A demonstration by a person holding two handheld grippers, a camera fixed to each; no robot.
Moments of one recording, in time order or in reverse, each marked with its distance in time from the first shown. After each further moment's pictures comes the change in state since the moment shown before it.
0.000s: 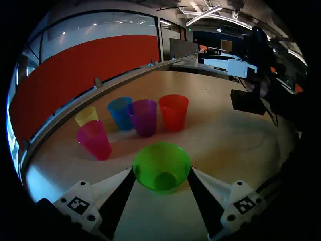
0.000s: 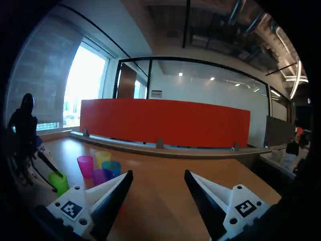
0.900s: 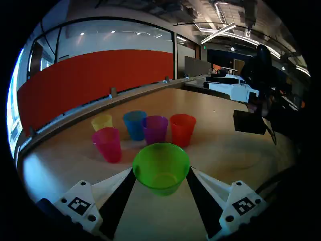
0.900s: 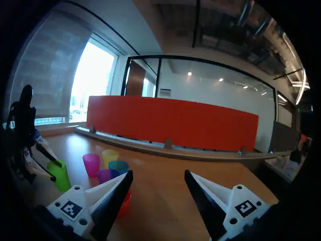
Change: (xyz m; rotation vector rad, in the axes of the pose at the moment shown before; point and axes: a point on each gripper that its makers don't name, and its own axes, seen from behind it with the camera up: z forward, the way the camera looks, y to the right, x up) left arm 0.026 -0.010 -0.022 0.090 0.147 -0.117; right arm 0.005 -0.025 0.011 0.069 -0.021 -0.059
